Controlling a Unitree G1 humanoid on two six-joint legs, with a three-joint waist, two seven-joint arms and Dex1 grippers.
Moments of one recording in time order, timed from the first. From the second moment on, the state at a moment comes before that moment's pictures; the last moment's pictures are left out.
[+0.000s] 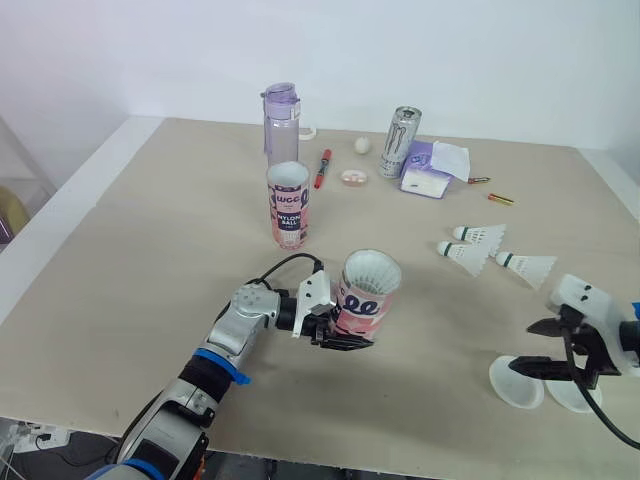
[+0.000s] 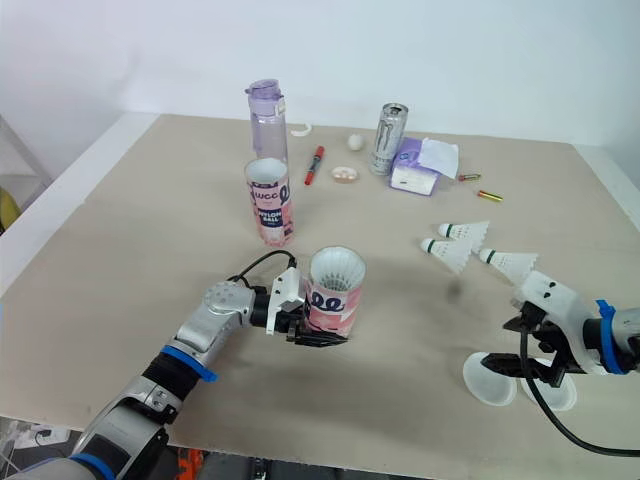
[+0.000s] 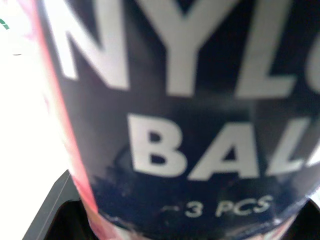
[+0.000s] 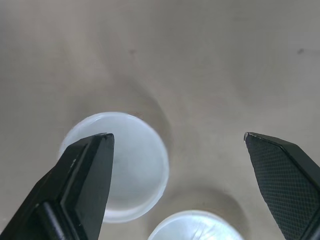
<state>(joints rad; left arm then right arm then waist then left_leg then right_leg) -0.56 0.16 -0.35 0.42 -0.18 -0.02 -1.23 0.11 -1.27 -0.28 -0.16 0.35 0.73 1.20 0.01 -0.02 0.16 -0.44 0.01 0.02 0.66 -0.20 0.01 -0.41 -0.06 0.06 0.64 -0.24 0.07</state>
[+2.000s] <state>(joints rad) -0.58 0.15 -0.35 0.47 -0.16 -0.06 -1.24 -1.03 -0.95 0.35 -0.20 0.30 0.52 1.43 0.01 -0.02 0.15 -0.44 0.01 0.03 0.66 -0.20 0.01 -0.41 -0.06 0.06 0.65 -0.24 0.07</state>
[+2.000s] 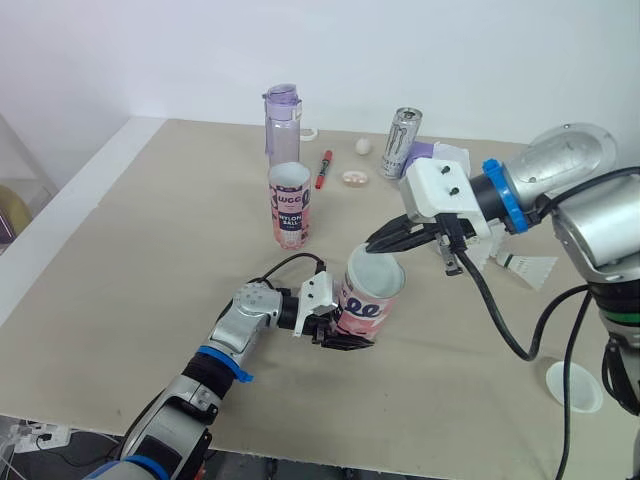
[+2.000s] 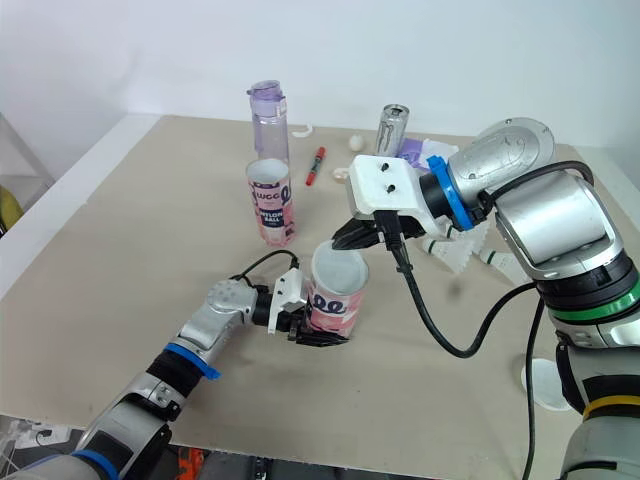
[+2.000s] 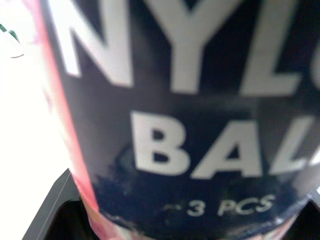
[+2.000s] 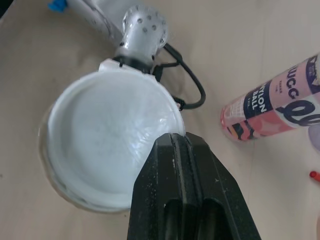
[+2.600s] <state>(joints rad) -0.58 0.16 -0.35 0.46 -0.16 -0.06 -1.23 -1.14 -0.93 0.28 -0.15 0.32 0.59 1.48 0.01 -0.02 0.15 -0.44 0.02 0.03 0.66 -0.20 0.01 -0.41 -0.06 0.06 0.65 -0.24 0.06</state>
